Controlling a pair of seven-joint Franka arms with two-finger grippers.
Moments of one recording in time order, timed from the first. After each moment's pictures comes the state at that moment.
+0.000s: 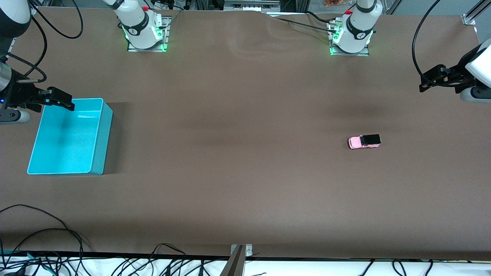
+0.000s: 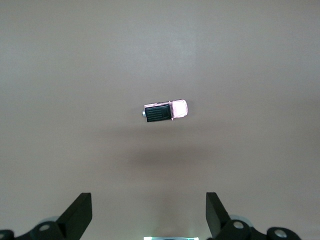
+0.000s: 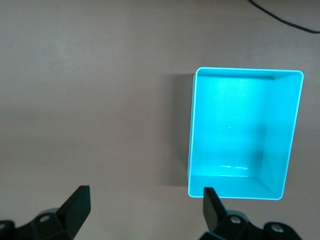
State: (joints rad) left arm -0.08 0.04 0.06 -1.51 0.03 1.43 0.02; right arm 0.01 0.14 -0.01 -1.49 0.00 1.58 -0.05
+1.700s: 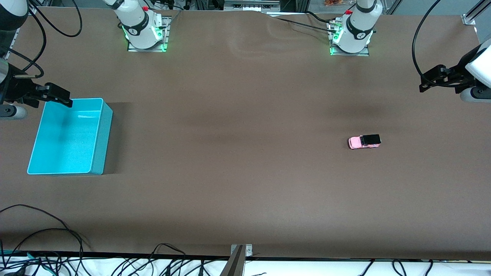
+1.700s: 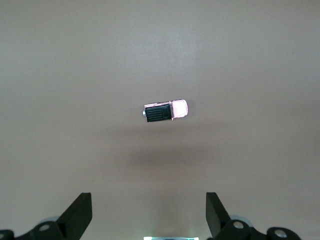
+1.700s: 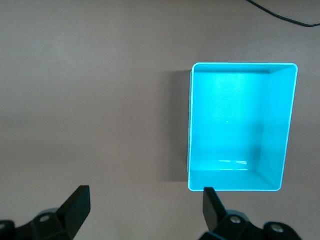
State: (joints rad) left arm -0.08 0.04 0.07 -1.51 0.03 1.43 0.02; right arm 0.01 0.12 0.00 -1.49 -0.01 1.56 -0.02
